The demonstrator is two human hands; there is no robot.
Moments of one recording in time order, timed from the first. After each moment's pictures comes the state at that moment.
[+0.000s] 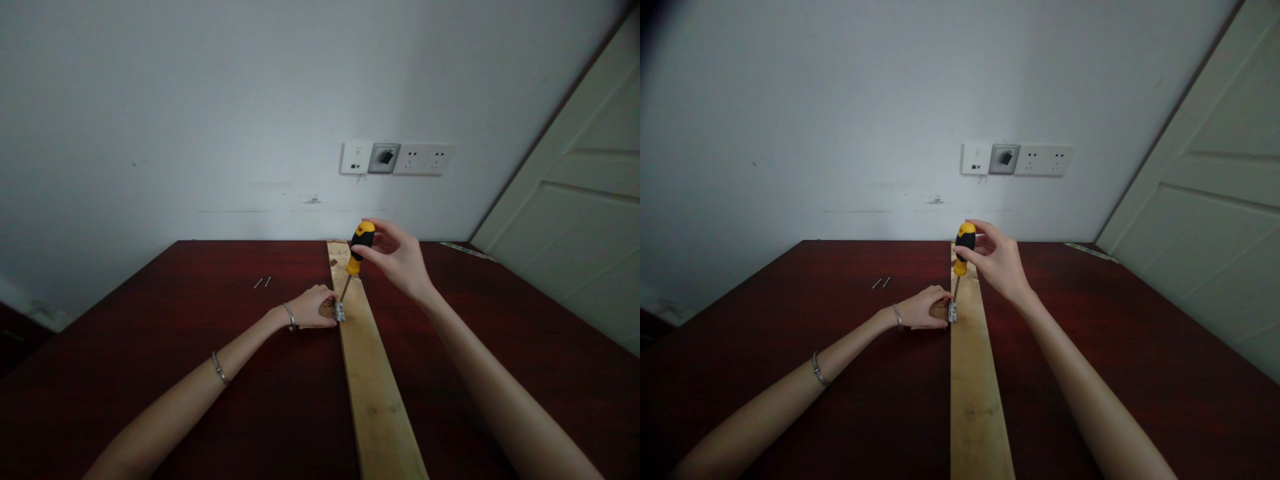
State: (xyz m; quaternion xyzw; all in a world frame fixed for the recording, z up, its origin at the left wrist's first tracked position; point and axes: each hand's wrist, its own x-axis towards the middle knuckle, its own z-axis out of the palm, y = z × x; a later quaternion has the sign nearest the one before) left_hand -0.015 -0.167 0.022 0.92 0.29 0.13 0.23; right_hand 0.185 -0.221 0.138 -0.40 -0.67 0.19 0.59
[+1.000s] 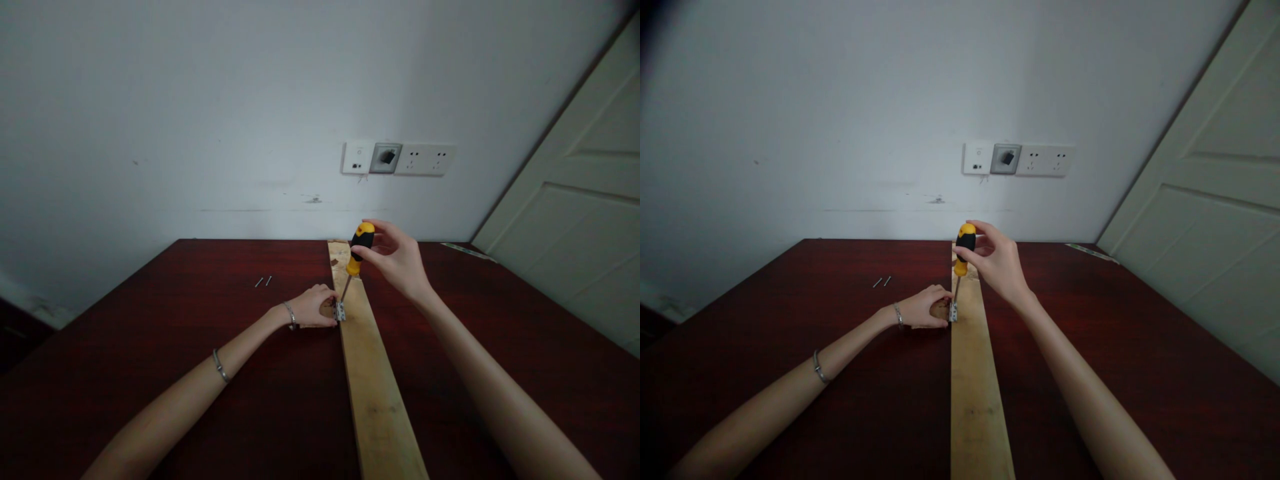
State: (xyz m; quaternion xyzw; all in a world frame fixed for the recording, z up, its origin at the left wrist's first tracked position) left_hand -0.014 -0.170 0.023 0.92 0.29 0.13 0.22; right_hand 0.183 -0.218 0.134 -0.41 -0.68 0.15 0.59
